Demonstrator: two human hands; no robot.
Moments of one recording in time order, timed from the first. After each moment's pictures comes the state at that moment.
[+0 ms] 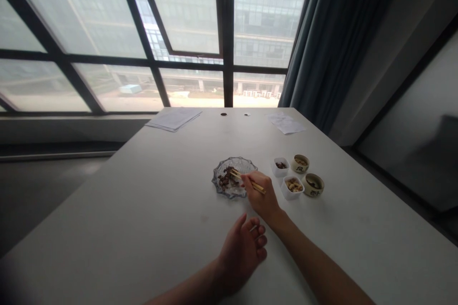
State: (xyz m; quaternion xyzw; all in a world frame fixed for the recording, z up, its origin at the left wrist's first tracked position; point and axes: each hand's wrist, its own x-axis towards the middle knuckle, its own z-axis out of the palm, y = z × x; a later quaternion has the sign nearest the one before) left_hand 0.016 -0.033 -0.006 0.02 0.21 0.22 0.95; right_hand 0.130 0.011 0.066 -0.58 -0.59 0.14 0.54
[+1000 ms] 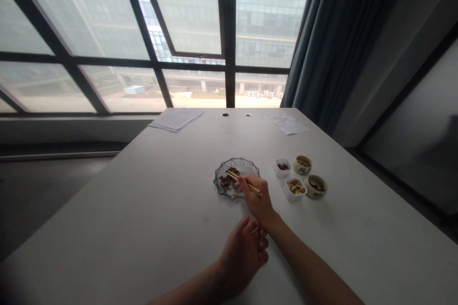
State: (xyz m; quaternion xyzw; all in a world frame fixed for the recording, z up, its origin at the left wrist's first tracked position) left_hand 0.015 -0.034 -0.009 0.02 0.21 0.22 0.95; right_hand 0.117 0.022 0.046 -0.56 -0.56 0.20 0.58
